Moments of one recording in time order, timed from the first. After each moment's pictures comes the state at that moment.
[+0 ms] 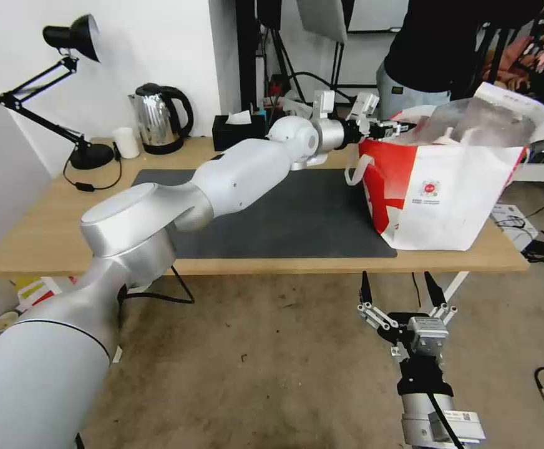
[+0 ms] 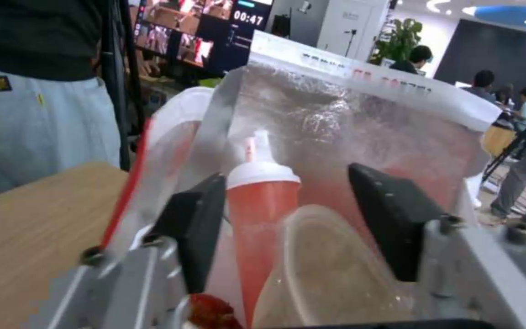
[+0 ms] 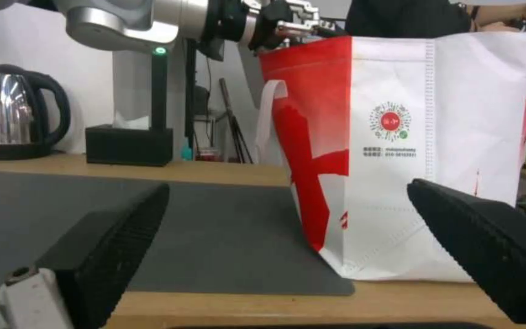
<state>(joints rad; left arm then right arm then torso) -0.28 -1.56 0.75 -0.76 -1.44 0.22 0.47 -1.76 0.99 0.16 2.34 -0.03 0.15 0.72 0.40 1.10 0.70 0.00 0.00</state>
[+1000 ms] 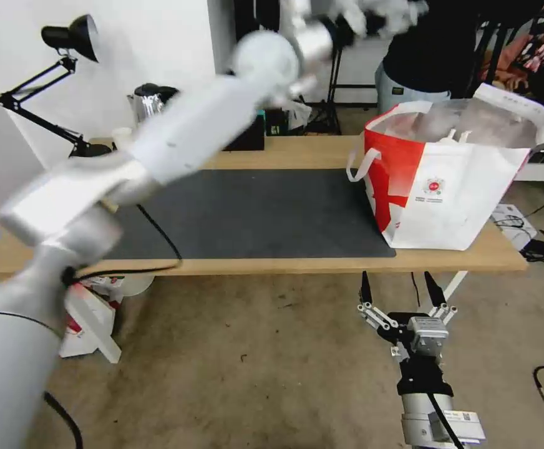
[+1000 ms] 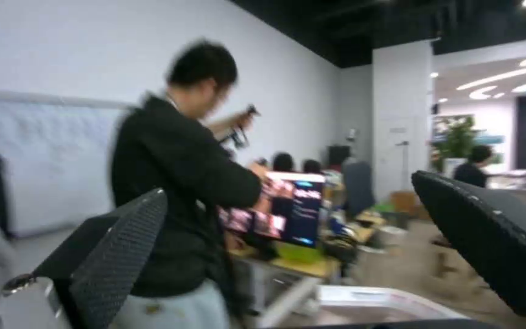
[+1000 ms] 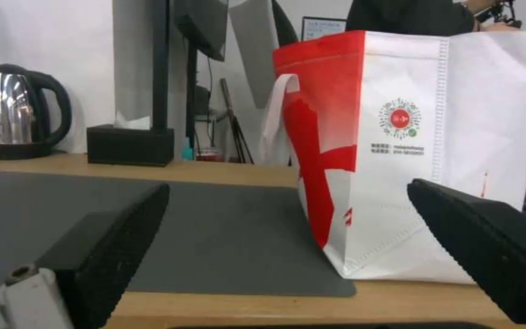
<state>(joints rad) -0.39 -1.19 0.51 -1.29 -1.38 0.11 0.19 -1.76 0.99 0.16 2.34 -0.03 0.15 0.72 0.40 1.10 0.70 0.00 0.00</state>
